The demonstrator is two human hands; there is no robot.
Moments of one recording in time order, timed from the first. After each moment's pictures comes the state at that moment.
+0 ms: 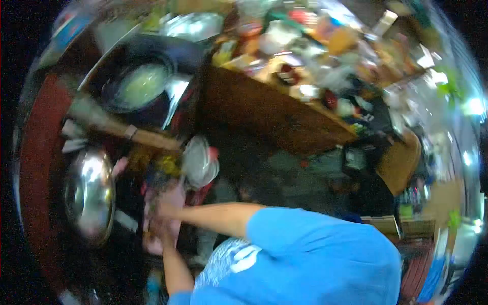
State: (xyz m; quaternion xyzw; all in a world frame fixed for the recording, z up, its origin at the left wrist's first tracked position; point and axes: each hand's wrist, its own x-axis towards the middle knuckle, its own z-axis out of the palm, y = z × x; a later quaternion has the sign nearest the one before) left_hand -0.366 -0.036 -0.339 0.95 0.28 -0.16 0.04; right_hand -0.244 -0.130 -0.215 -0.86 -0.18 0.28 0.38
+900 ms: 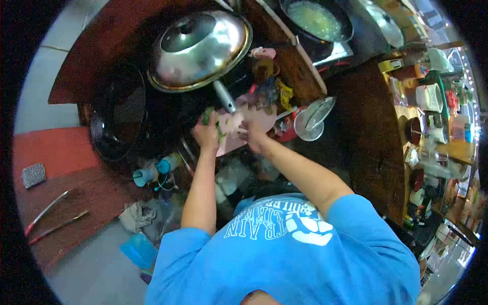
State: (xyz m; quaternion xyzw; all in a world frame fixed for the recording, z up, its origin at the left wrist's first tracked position) left_hand -0.375 -0.037 -0.186 0.55 0.56 0.34 0.51; right_hand -0.262 -0.149 -0.179 -0.52 0.13 0.60 0.59
